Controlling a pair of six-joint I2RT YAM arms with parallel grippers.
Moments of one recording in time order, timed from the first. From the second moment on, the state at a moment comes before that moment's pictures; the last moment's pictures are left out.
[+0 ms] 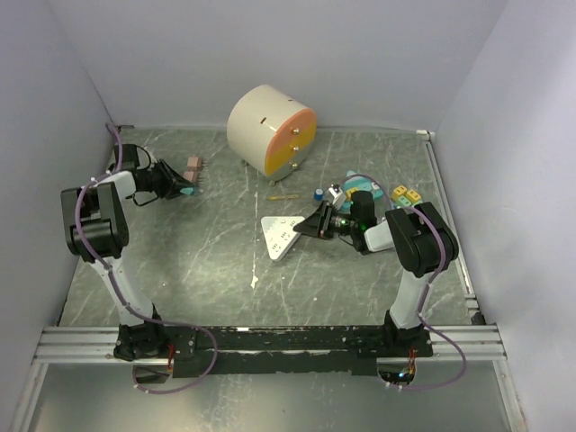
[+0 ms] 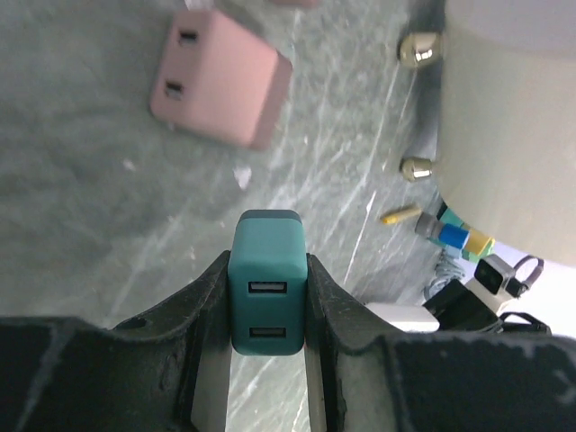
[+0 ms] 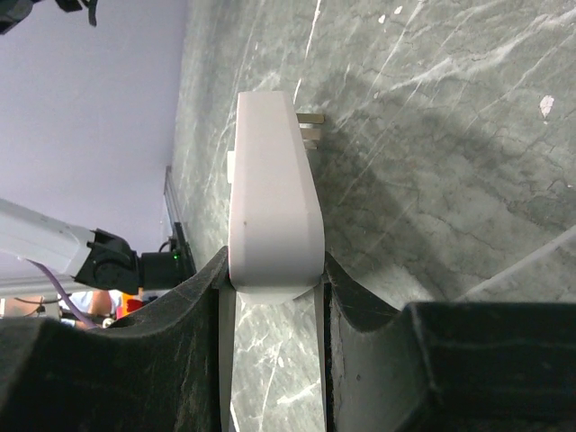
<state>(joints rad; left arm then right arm) 0.20 1.98 1.25 -0.21 0.71 -0.58 0.26 1.88 0.62 0.80 -0.87 0.79</state>
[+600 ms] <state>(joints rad) 0.22 2.08 1.30 -0.23 0.71 -0.56 0.26 1.88 0.63 0.78 -0.87 0.77</state>
